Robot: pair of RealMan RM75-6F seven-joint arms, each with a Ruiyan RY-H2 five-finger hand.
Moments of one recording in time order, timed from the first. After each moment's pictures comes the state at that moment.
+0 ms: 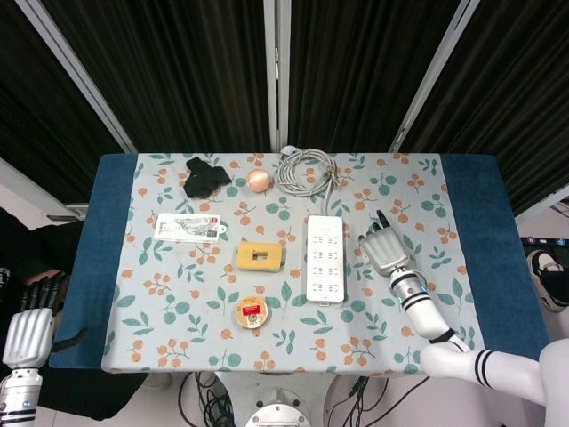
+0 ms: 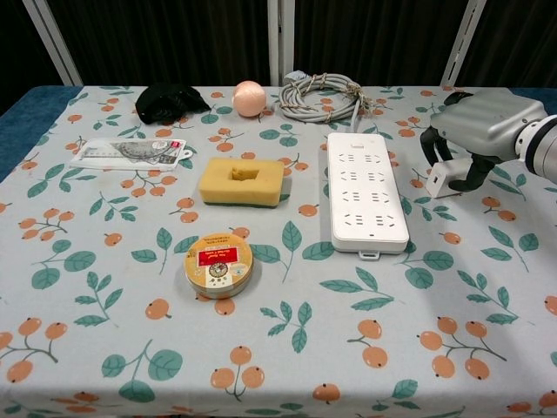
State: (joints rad) left arm -0.03 -1.33 -0.03 -1.40 1.46 1.49 -0.07; right arm 0.74 -1.52 0.09 -1.38 -0.99 0.96 -0.72
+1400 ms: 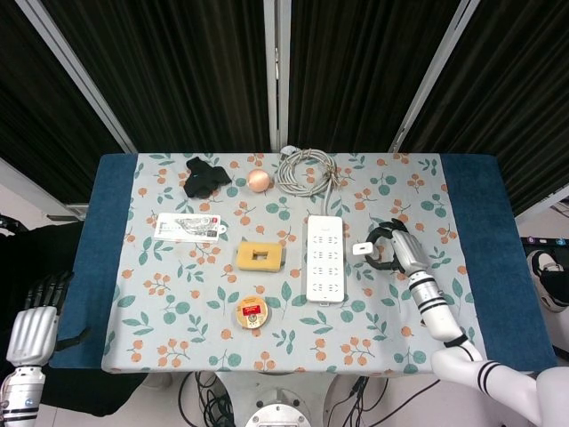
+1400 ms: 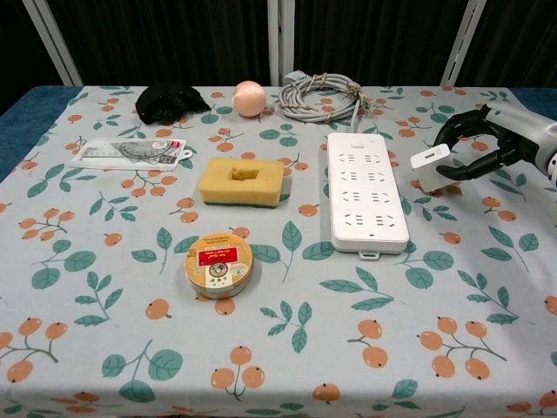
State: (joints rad) left arm -0.04 -1.32 -0.02 -1.41 1.47 1.48 -0.06; right arm 0.57 -1.65 0.19 -1.07 -1.28 0.95 0.44
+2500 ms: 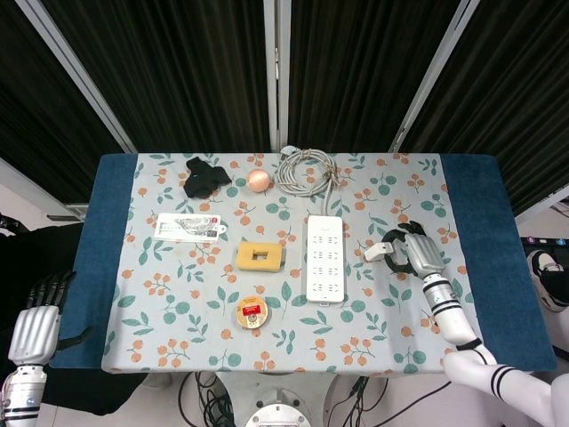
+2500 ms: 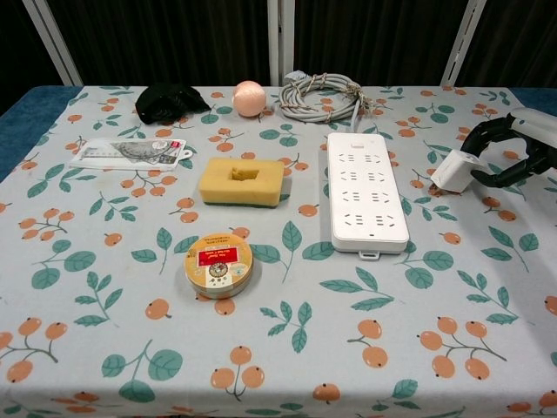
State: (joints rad) left arm -0.04 -1.32 -0.02 -1.42 1.47 1.47 -0.05; right arm 0.54 -1.60 0.18 -1.09 -1.24 0.92 0.27
